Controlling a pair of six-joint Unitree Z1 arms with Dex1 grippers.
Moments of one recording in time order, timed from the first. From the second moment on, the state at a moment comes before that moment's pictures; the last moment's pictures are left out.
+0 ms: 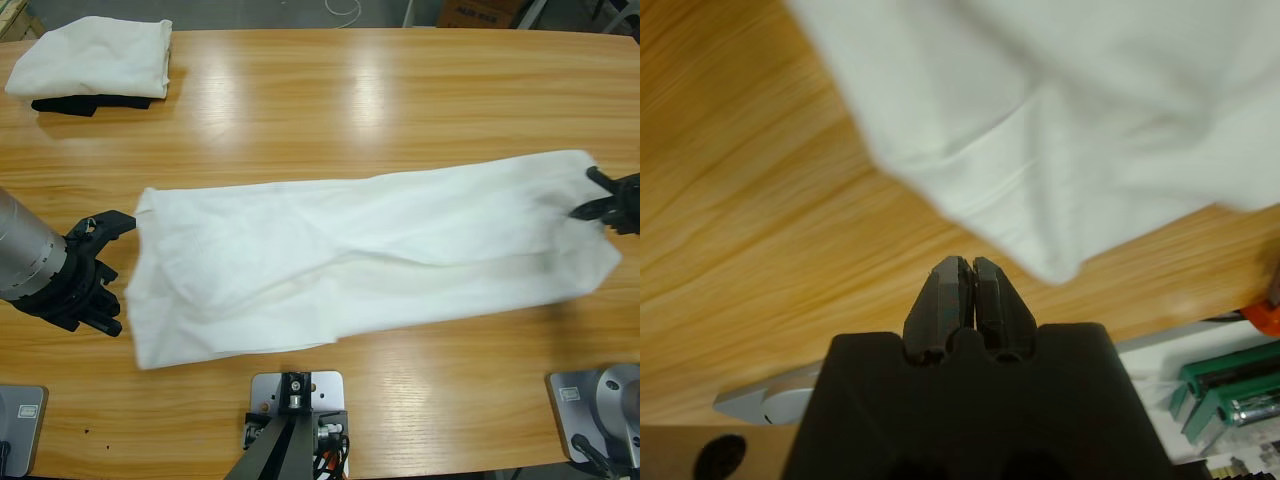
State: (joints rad) arm 0 -0.86 1.72 -1.01 0.94 -0.08 -0.45; arm 1 -0.24 1.56 -0.69 0.47 0.20 0.32
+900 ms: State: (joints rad) arm 0 -0.86 1.71 -1.02 0.94 -0.06 -0.45; arm 1 0.69 1.52 -1.42 1.18 -0.28 0.59
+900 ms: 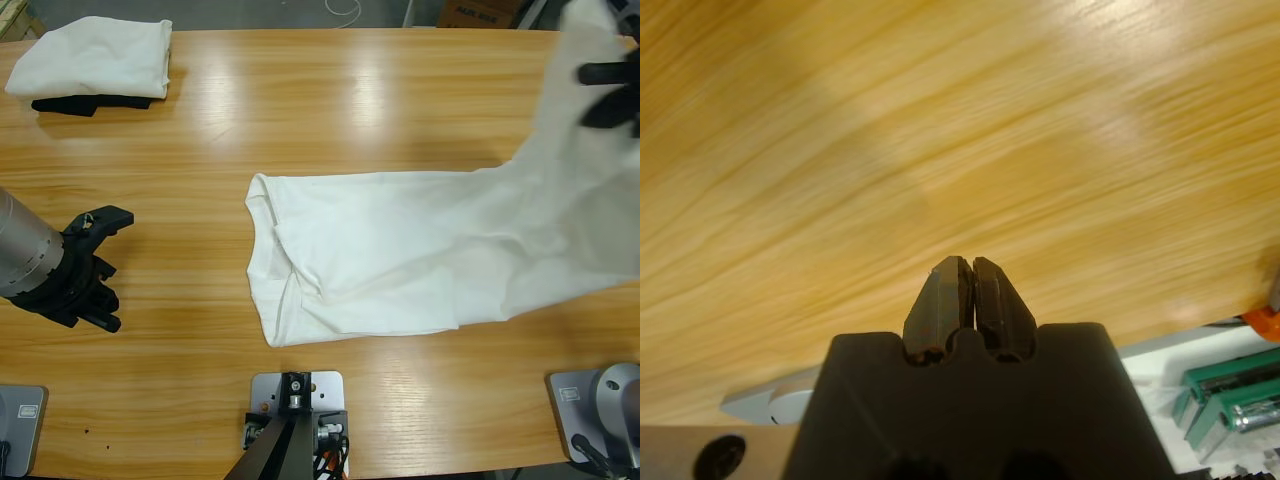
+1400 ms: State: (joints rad) arm 0 -0.86 1.67 -1.02 0.94 -0.03 -0.49; arm 1 0.99 1.87 -1.73 1.23 -0.21 0.67
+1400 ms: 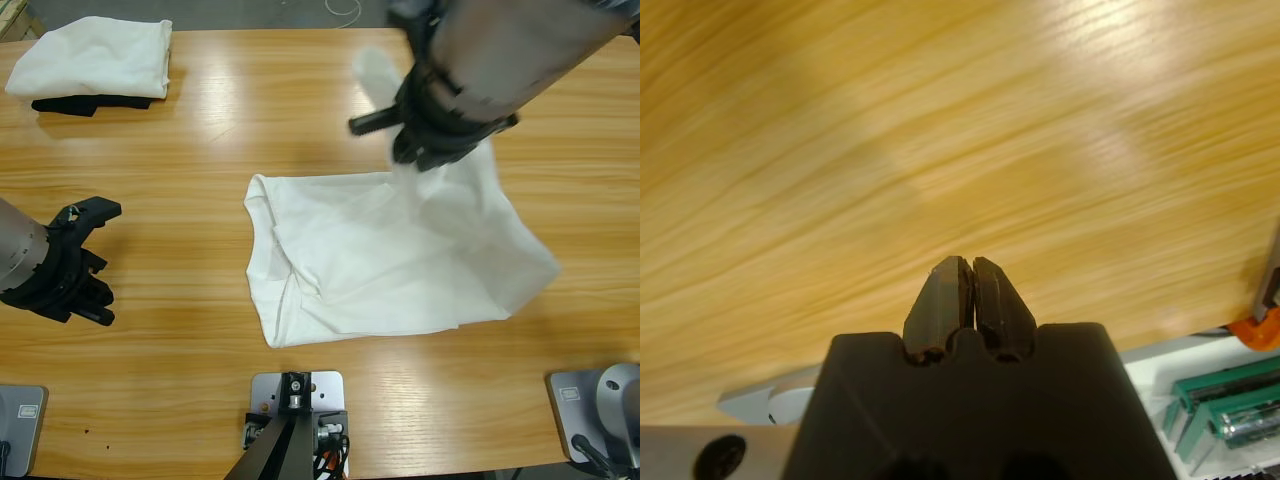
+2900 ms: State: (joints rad) arm 0 -0.85 1.63 -0.97 0.83 -0.02 -0.51; arm 1 1.12 2.12 -1.91 1.13 -0.04 0.67
